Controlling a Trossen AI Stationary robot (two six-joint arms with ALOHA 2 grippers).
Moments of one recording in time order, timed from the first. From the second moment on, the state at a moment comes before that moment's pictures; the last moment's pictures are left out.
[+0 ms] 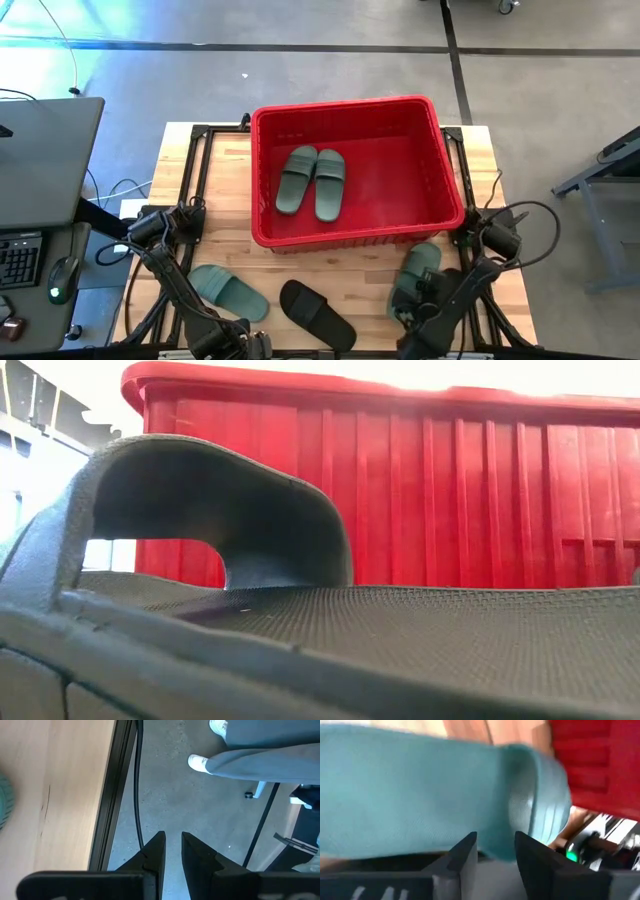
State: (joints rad) left arm -0.84 2.03 1.66 -0.81 0.06 -1.24; right arm 0.93 2.08 1.57 -1.57 0.20 1.30
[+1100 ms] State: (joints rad) left arm -0.81 2.03 1.66 -0.80 0.35 -1.24; right arm 0.90 2.08 1.49 -1.41 0.11 1.10
